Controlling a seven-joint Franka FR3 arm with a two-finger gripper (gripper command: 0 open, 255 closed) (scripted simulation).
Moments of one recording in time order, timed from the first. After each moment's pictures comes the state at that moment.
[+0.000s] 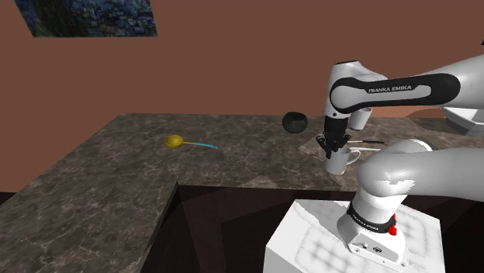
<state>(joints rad) -0.40 -1.04 -0.14 -2.99 -0.10 1.80 0.33</state>
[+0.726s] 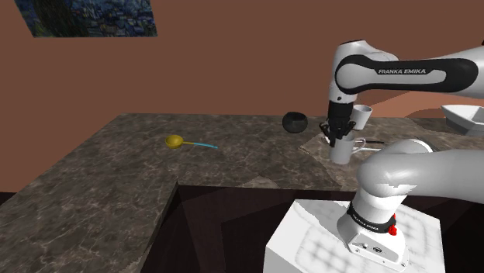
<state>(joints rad) -0.38 -1.07 -0.12 -2.85 -0.08 1.64 0.33</state>
